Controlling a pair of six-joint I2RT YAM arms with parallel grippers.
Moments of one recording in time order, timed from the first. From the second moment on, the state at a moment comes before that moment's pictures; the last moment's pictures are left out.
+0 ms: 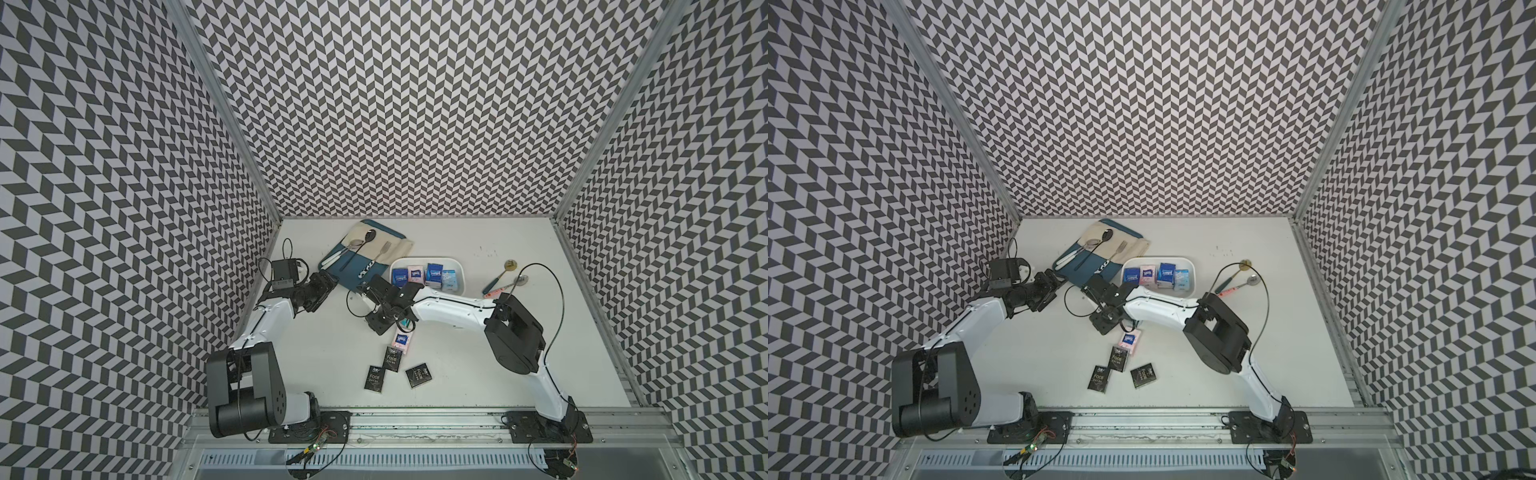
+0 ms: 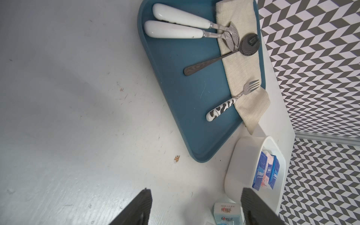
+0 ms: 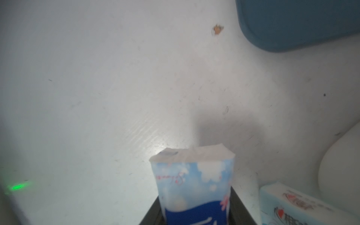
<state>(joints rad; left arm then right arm) 0.17 1.38 0.80 -0.31 0.51 -0.65 1.00 2.15 1.73 -0.63 -0.06 0.24</state>
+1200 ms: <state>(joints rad) -0.06 1.38 0.83 -0.27 0.53 -0.64 0.51 1.91 1.48 -0.64 0.13 0.53</state>
